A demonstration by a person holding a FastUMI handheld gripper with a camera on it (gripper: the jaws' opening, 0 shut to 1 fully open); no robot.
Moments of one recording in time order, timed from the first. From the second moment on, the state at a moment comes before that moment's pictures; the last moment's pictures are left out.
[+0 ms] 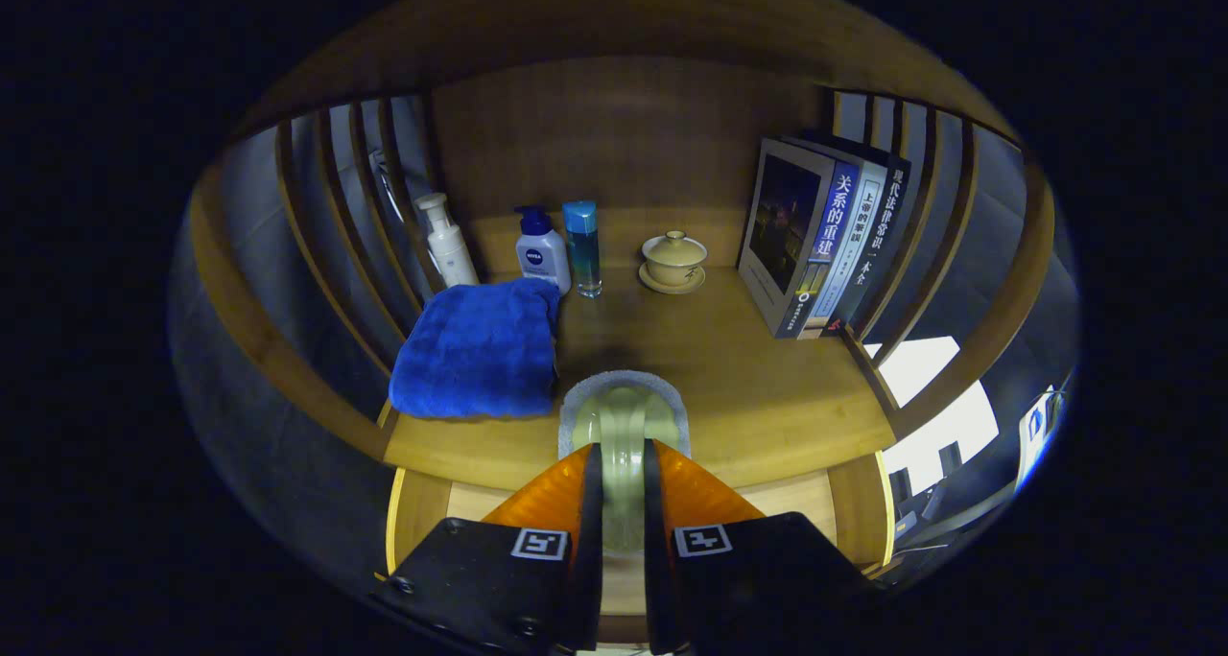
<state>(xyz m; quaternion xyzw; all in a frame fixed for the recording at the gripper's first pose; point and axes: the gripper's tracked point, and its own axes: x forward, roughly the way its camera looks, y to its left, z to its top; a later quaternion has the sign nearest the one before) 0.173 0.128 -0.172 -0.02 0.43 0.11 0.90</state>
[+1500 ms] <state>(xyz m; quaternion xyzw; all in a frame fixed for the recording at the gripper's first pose) 0.208 0.100 -0.182 -0.01 0.37 0.06 0.93</state>
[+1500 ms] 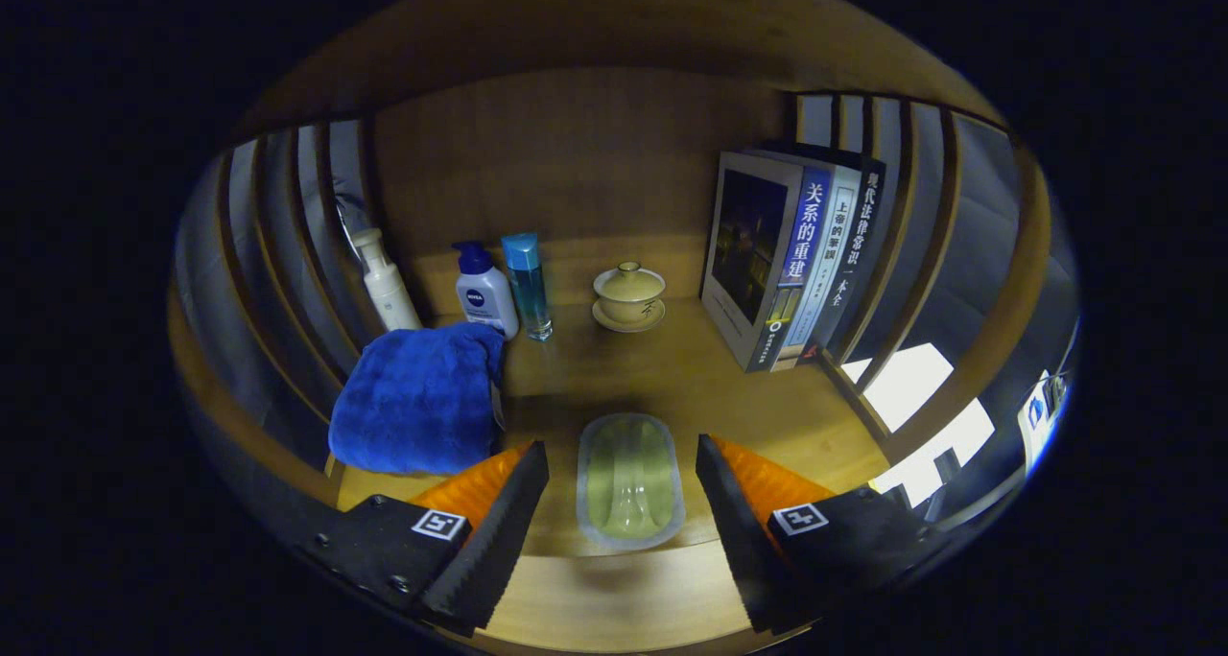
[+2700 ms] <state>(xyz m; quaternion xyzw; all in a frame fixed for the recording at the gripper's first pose) 0.019 0.071 -0.144 -0.05 0.23 0.08 0.97</state>
